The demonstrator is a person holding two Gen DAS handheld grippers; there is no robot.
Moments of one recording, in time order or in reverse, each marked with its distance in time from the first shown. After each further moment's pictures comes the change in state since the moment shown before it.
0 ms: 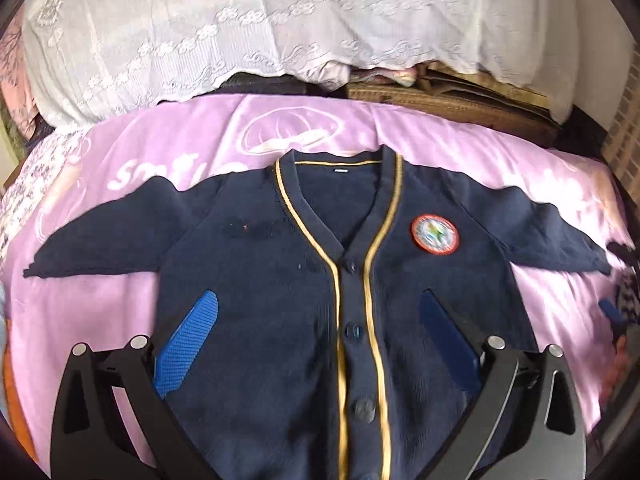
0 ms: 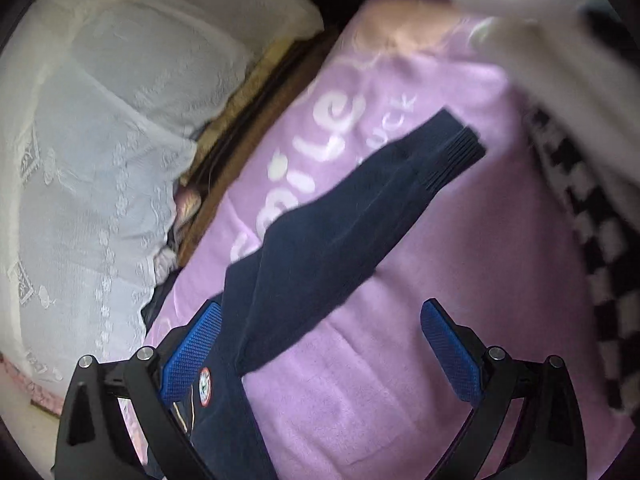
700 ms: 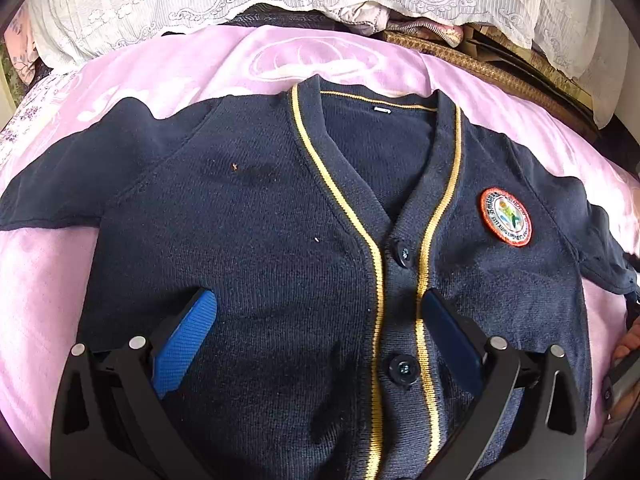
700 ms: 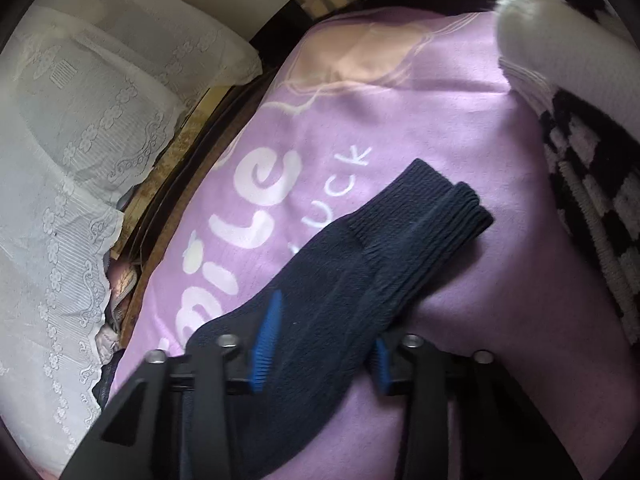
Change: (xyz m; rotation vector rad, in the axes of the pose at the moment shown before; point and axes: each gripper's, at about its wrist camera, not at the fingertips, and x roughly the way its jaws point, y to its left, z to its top) left arm 0.080 0.014 -0.010 -0.096 0.135 -0.005; right arm 0.056 -0.028 0.038 0.096 -0.260 -0.172
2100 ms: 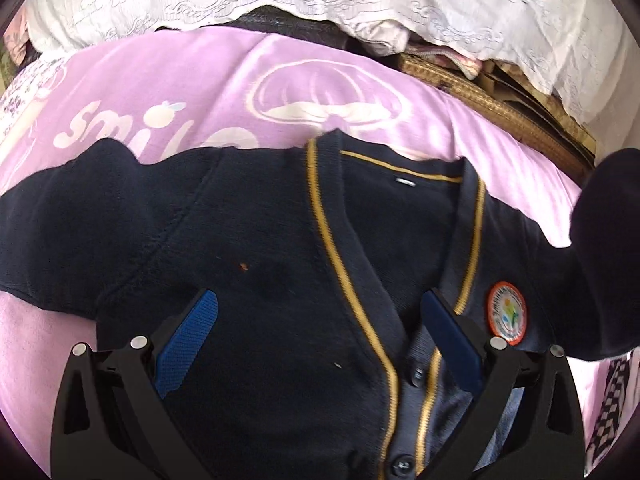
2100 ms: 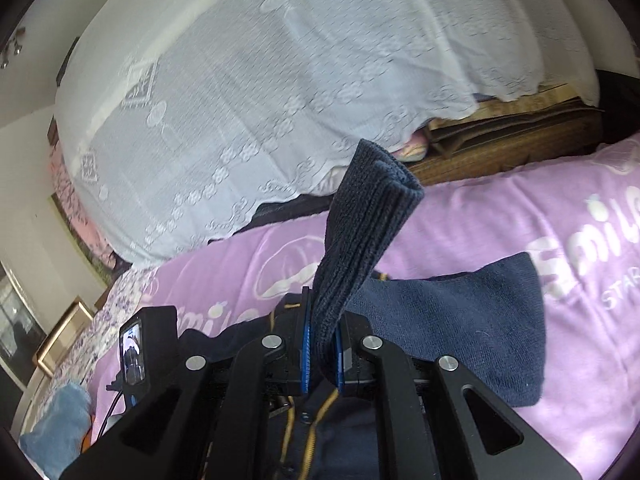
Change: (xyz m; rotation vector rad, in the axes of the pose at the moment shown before) left arm 0.020 0.031 0.065 -0.088 0.024 -0.086; right arm -0.101 0.240 -0.175 -0.751 0.234 0.565
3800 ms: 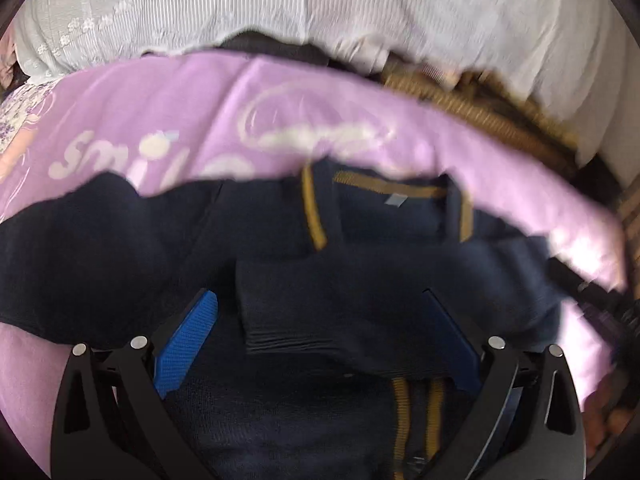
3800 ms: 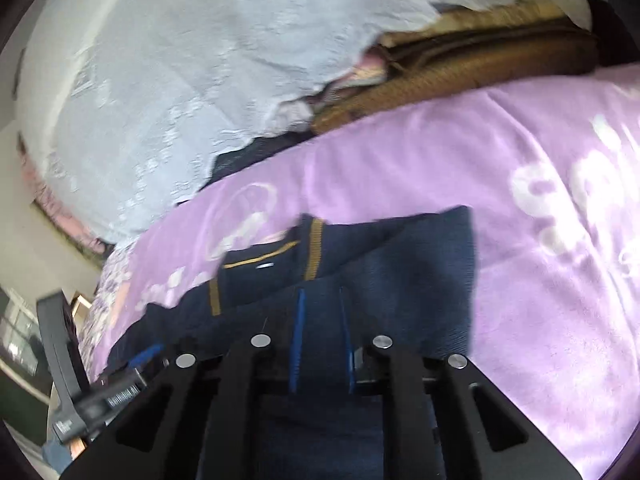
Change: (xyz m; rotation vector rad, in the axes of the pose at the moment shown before) left arm 0.003 0.007 0.000 0.089 -0.023 0.003; right arm 0.042 -0.088 -0.007 0.145 0.234 -0.053
